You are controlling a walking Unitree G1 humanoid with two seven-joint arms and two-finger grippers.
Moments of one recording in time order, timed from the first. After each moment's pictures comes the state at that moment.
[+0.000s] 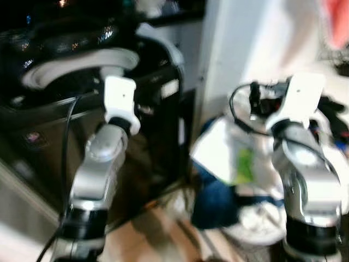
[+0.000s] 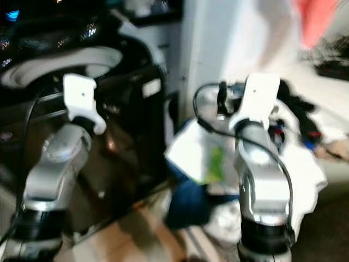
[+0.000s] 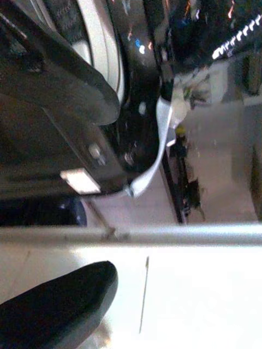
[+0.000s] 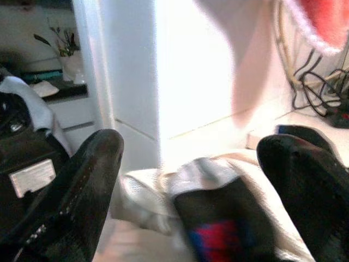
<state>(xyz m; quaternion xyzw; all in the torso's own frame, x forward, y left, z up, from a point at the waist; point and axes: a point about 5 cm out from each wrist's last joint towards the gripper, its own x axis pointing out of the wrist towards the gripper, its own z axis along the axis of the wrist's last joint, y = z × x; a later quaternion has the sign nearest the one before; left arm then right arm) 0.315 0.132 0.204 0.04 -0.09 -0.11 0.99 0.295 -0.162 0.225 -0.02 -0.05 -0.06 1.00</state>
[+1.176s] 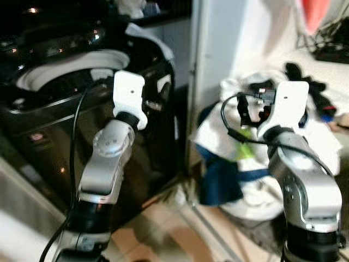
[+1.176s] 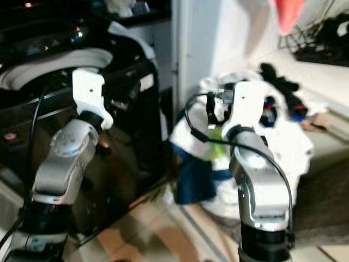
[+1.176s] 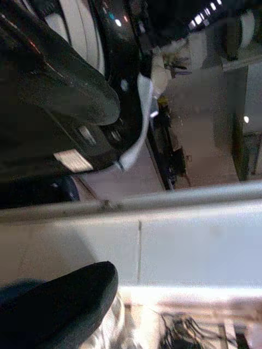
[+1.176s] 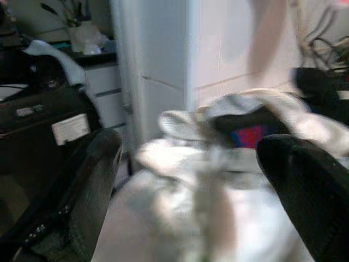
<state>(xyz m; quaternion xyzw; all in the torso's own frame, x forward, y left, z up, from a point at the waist) 0.321 0.120 0.208 0.05 -0.11 -0.14 0.98 0.288 -0.152 0.208 -0.01 0.00 0.00 1.00</state>
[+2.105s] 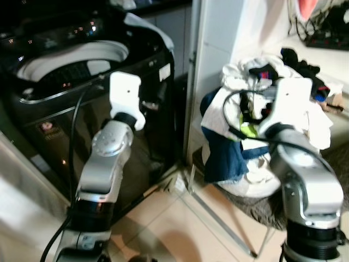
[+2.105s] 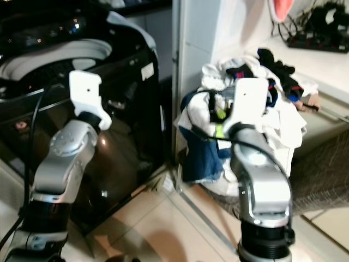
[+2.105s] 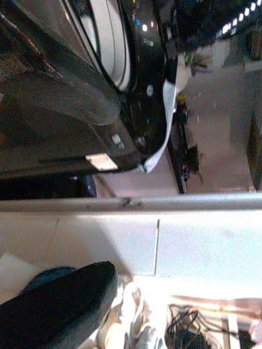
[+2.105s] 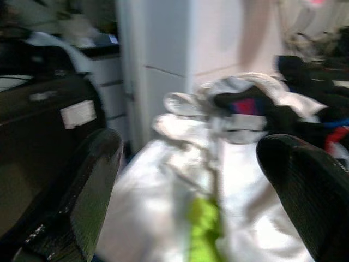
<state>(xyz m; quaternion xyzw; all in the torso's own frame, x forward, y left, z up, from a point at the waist) 0.324 0.126 0.203 0.03 -0.09 -0.12 0.99 0.290 -0.152 0.213 -0.02 0.00 0.00 1.00</state>
